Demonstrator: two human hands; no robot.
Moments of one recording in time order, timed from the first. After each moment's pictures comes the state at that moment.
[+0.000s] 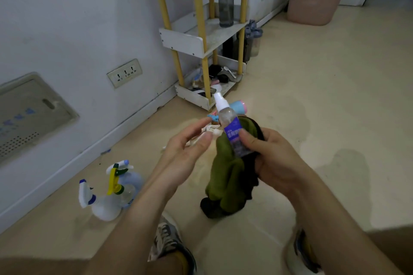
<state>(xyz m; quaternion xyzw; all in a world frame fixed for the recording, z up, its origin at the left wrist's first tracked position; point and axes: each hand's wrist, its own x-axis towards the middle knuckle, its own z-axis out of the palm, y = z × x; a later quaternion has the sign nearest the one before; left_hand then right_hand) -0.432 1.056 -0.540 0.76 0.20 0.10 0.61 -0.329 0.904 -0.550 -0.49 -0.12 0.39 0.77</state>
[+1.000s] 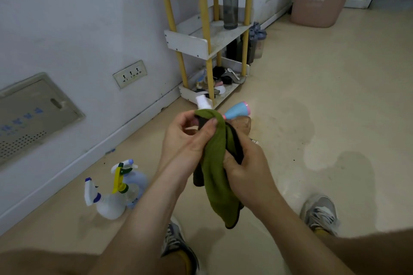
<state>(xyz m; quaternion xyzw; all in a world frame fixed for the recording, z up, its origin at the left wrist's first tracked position) -0.424 1.046 -0.522 0.67 0.29 0.25 0.63 -0.382 0.932 -0.555 -0.70 -0.28 0.12 0.65</state>
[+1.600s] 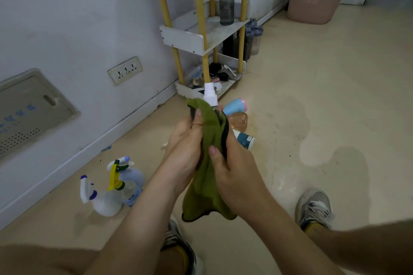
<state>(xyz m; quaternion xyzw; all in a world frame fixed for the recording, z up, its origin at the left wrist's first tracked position) -0.424 1.032 -0.519 0.61 0.27 0.16 0.73 -0.396 0.932 -0.554 -0.75 -0.33 0.12 0.57</state>
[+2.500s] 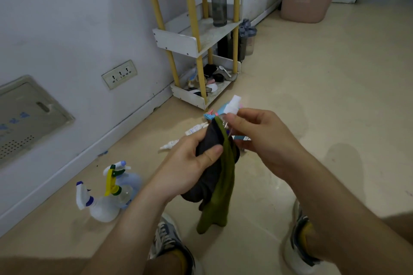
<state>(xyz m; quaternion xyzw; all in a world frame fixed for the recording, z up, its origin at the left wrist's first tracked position) -0.436 1.043 -0.529 0.82 0.10 0.05 0.56 -0.326 0.906 -0.518 -0.66 -0.18 0.32 0.66</state>
